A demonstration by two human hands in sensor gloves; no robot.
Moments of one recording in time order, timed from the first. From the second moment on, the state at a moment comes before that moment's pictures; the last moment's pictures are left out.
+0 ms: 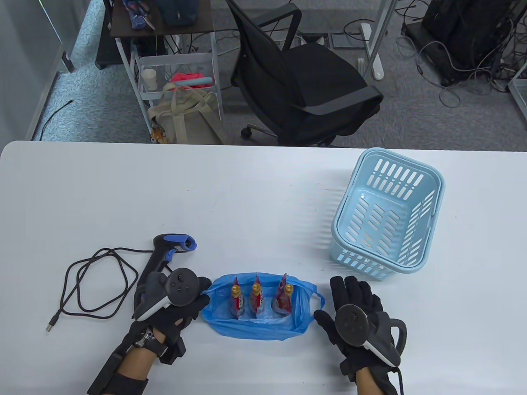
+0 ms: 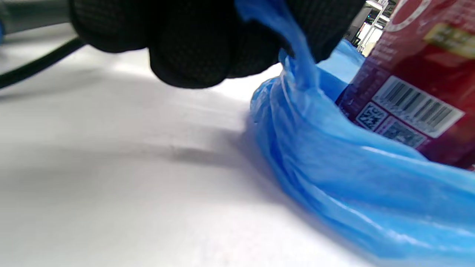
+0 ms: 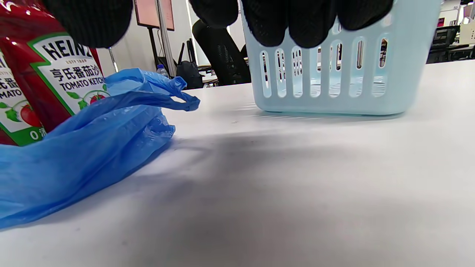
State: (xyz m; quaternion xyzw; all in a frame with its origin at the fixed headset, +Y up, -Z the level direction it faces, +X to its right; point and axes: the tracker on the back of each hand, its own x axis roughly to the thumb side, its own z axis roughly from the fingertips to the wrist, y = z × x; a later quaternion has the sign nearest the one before) left_hand -0.201 -0.749 -0.211 -0.16 -0.11 0.15 0.97; right_hand 0.172 -0.732 -0.156 0.05 0.04 0.99 0.11
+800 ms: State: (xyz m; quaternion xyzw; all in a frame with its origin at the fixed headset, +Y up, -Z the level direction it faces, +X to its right) left_hand -0.201 -0.750 -0.212 -0.18 -0.10 0.17 0.96; right_hand 0.153 -0.773 -0.197 -0.04 0.15 0.95 0.27
